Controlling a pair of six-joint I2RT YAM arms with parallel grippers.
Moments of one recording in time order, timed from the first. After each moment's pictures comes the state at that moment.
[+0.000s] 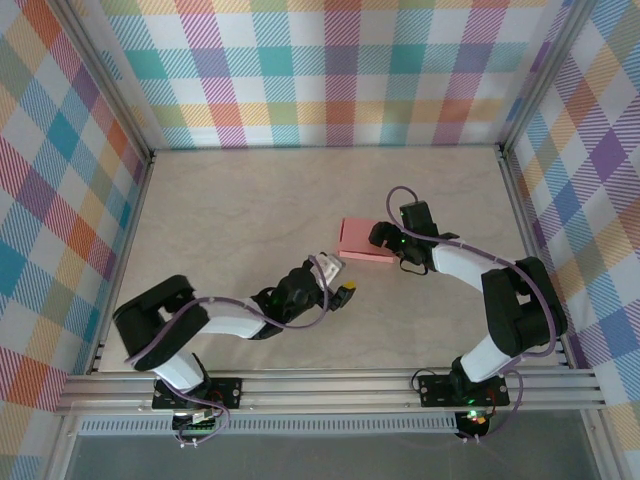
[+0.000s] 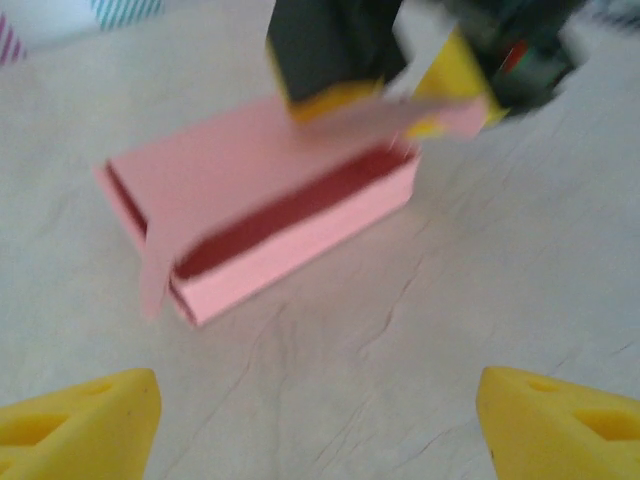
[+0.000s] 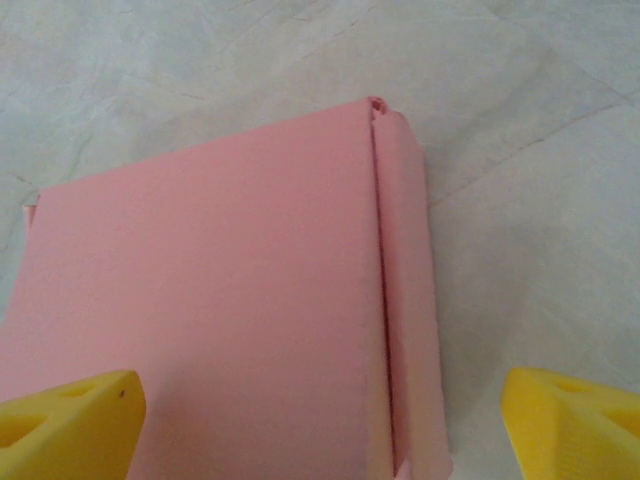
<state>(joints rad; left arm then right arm) -0.96 1.56 0.54 0.68 -0.17 -0.06 0.35 1.58 0.83 -0.13 -0.06 0.68</state>
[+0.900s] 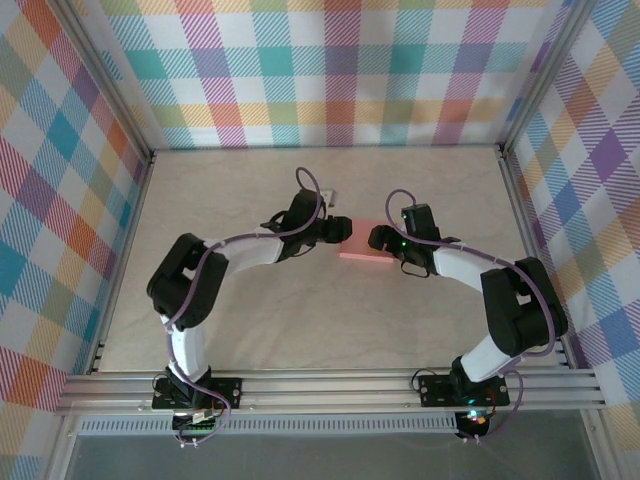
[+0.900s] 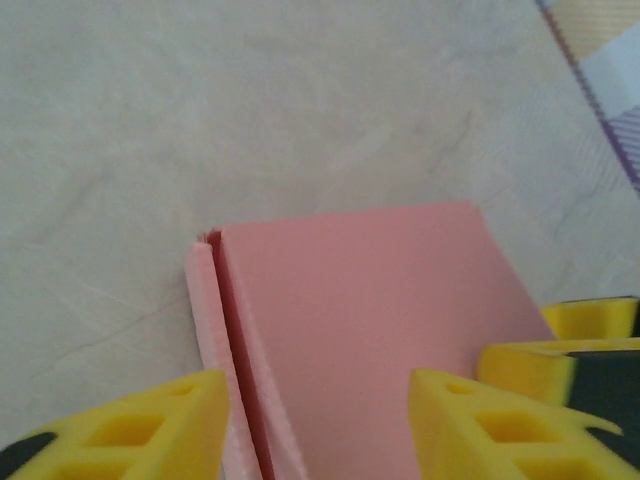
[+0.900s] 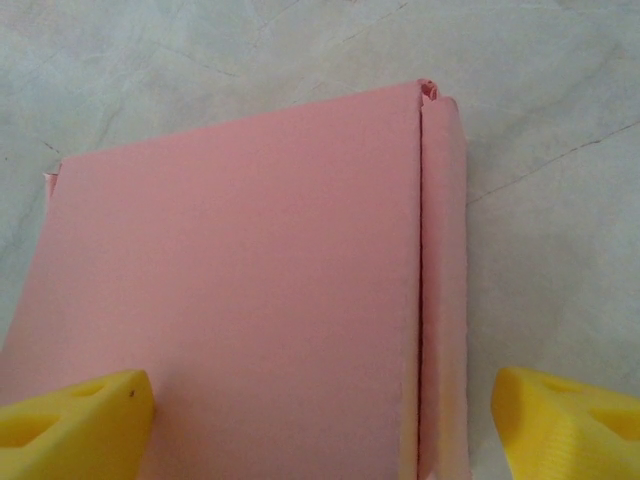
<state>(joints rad) -0.63 1.91 1.20 0.07 0.18 -0.52 0.34 1.58 0.79 -0.06 -0.14 0.62</state>
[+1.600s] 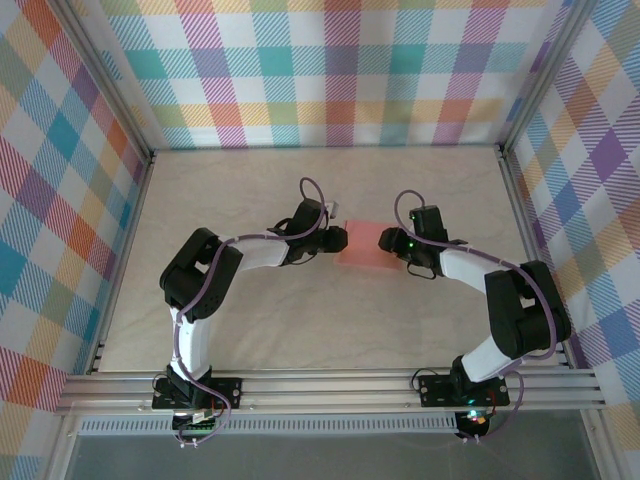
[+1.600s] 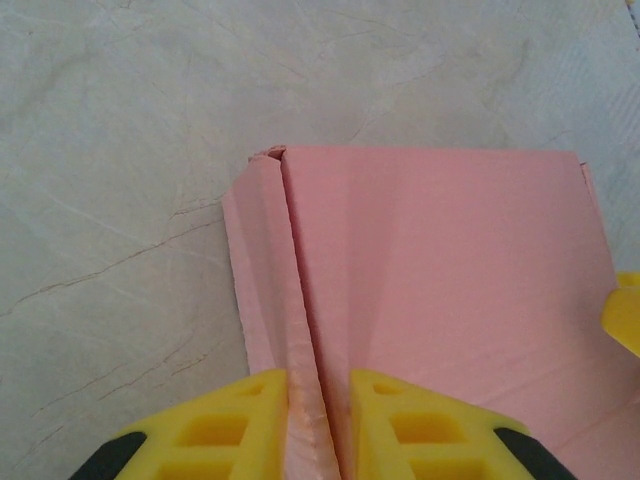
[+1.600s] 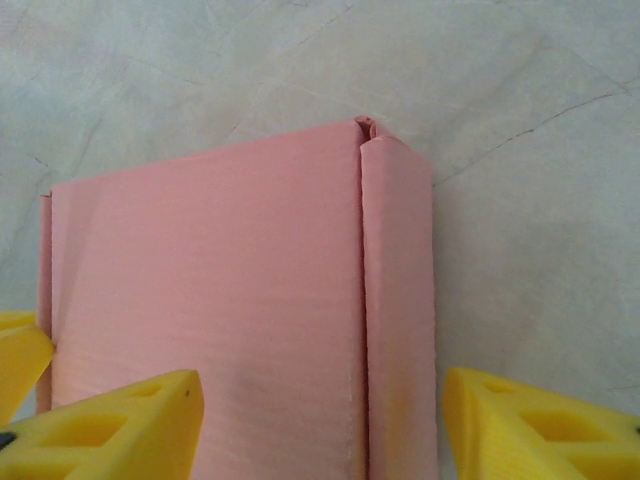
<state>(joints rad) -0.63 1.98 1.16 0.12 0.22 -0.55 0.28 1.56 0.76 -0.06 -0.18 0.64</state>
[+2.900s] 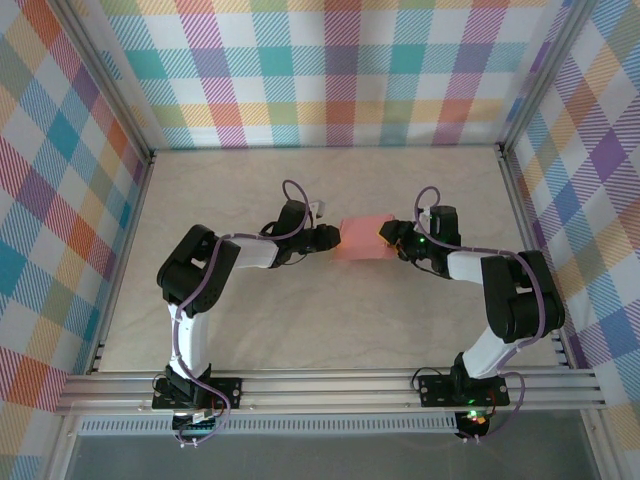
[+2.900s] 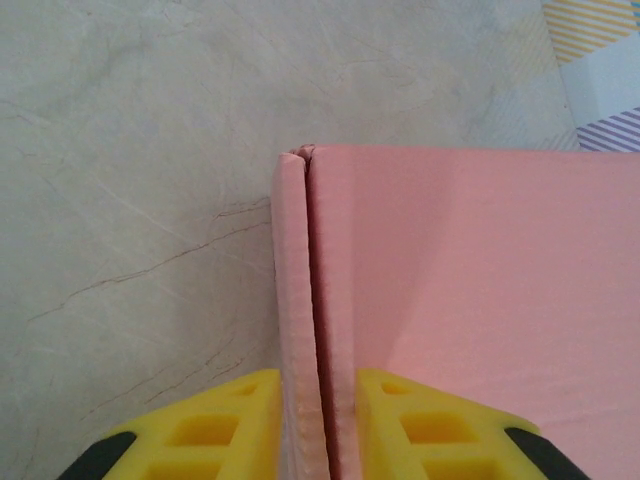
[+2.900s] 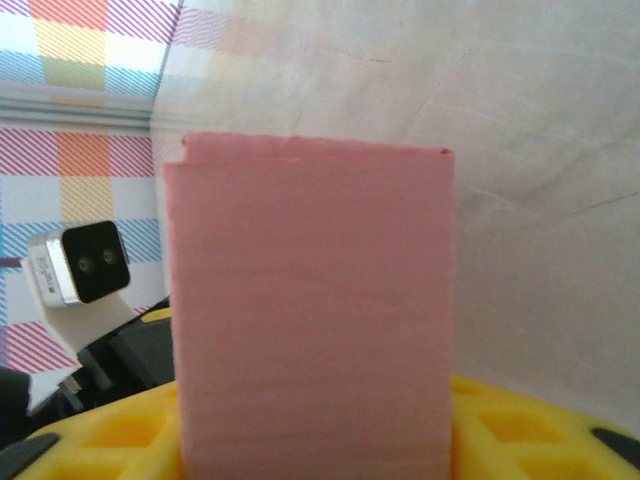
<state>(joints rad) -0.55 2.00 1.07 0.31 0.38 -0.66 0.16 1.65 0.67 0.35 -0.67 0.93</state>
